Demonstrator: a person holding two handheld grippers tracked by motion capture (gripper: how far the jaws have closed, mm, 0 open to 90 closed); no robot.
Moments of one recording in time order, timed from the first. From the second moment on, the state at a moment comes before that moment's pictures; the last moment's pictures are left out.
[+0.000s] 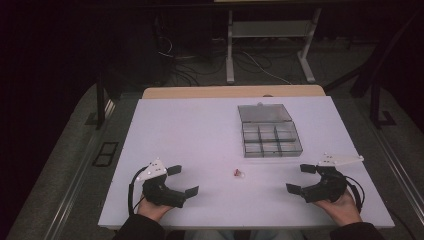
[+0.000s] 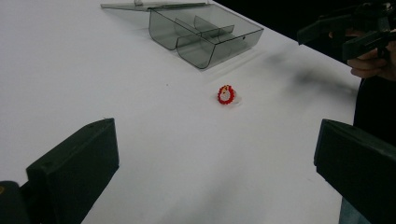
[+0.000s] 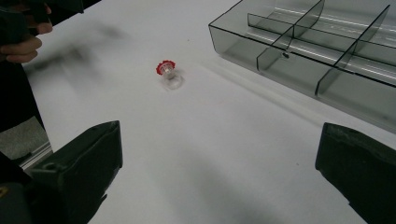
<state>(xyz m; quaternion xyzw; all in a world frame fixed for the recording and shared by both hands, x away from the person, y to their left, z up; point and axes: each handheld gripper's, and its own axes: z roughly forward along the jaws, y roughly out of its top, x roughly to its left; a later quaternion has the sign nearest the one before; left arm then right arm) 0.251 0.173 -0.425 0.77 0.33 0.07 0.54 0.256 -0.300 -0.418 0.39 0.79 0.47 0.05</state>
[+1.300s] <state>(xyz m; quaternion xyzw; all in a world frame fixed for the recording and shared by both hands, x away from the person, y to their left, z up) 0.251 0.174 -0.426 0.77 0.34 0.07 0.54 0.265 -0.276 -0.402 0.35 0.83 0.43 0.03</state>
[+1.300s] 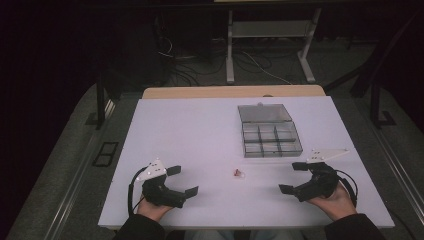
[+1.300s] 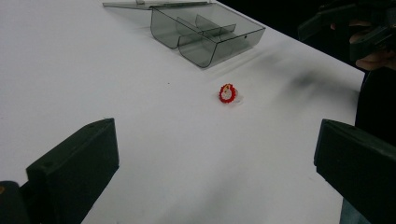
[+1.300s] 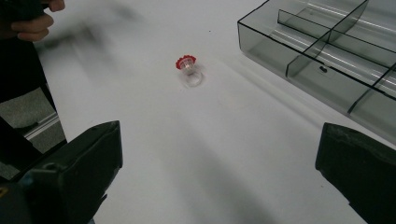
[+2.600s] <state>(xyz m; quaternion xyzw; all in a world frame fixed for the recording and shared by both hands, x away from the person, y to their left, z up) 0.250 0.173 -0.426 0.77 0.34 0.07 0.54 0.287 -0.237 -0.392 0.31 0.86 0.40 0.01</state>
